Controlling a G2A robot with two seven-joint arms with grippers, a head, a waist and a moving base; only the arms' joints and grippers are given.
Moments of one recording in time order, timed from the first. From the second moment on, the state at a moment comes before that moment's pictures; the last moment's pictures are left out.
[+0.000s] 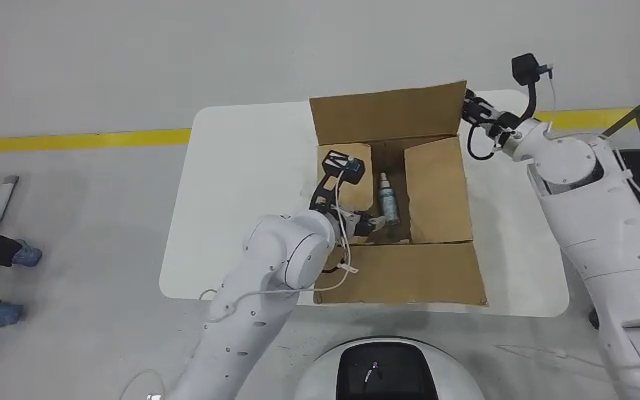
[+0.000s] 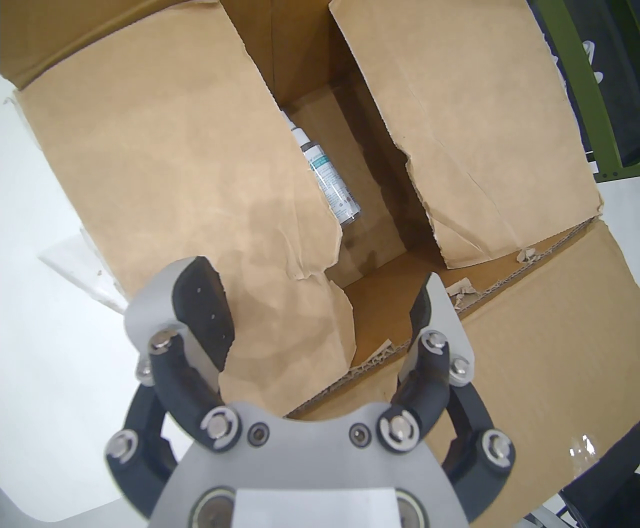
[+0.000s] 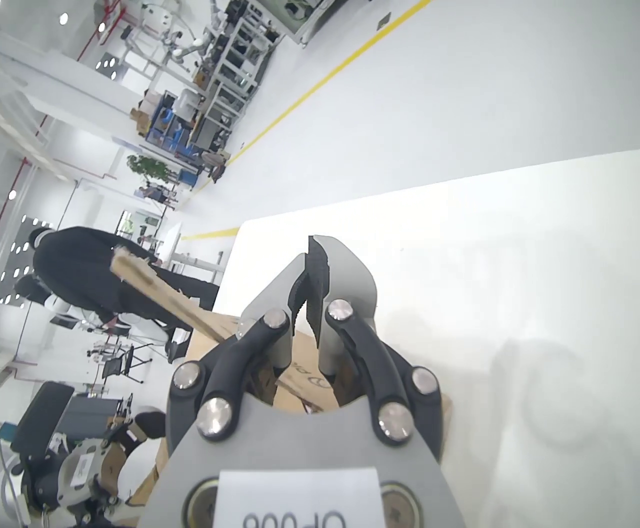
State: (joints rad) left arm 0.75 -1.36 -0.96 -1.79 1.06 0.13 -1.24; right arm -0.59 -1.19 1.36 -0.99 -0.26 -0.35 0.55
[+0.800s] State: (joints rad) left arm 0.87 -1.33 -1.13 -2.05 1.04 0.10 -1.34; right arm -0.90 -1.13 1.46 -1.37 -0.30 -0.50 0.65
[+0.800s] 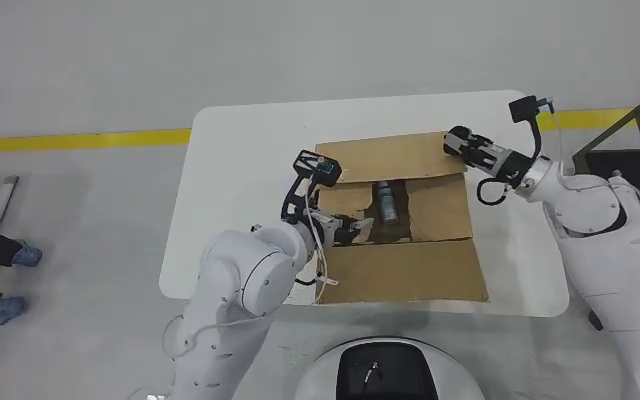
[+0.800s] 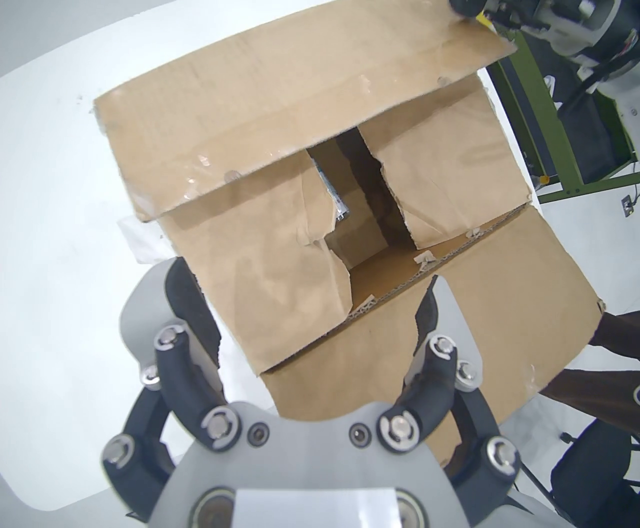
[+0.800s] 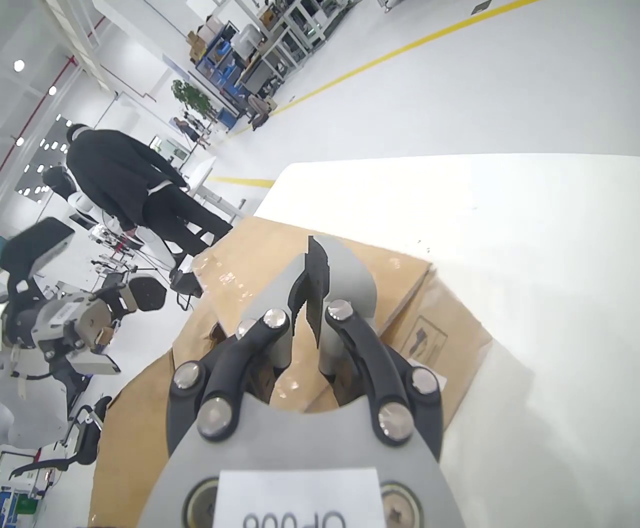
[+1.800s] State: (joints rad) left arm 1.21 -1.25 -1.27 -2.24 1.16 -0.21 -1.47; right arm -1.06 -1.13 1.38 -1.53 -0.46 -0.34 0.46
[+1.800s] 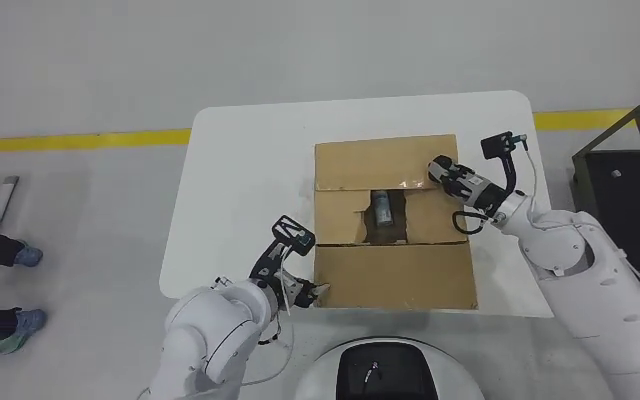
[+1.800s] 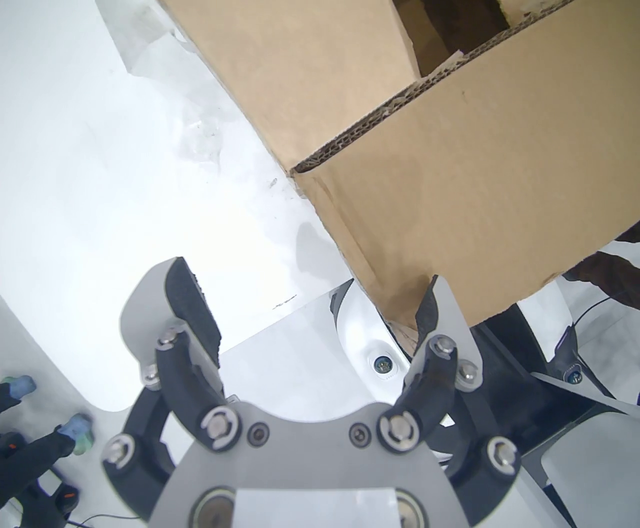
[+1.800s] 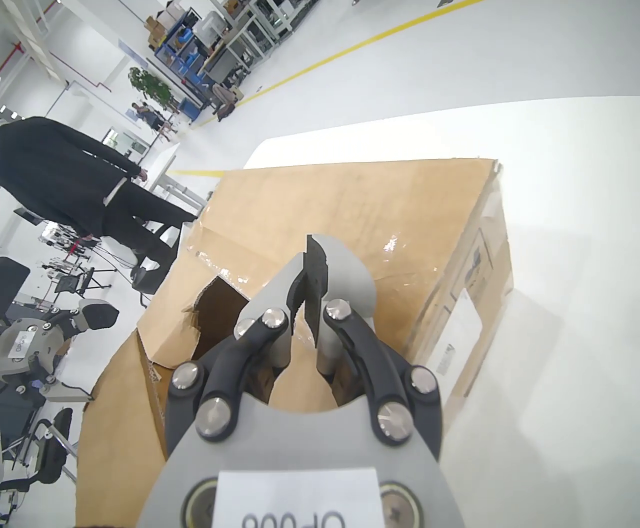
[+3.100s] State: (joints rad) left arm 1.11 -1.23 -1.25 -2.30 1.21 -0.10 -1.44; right arm -1.06 -1.12 1.43 -1.58 -0.45 -0.36 0.47
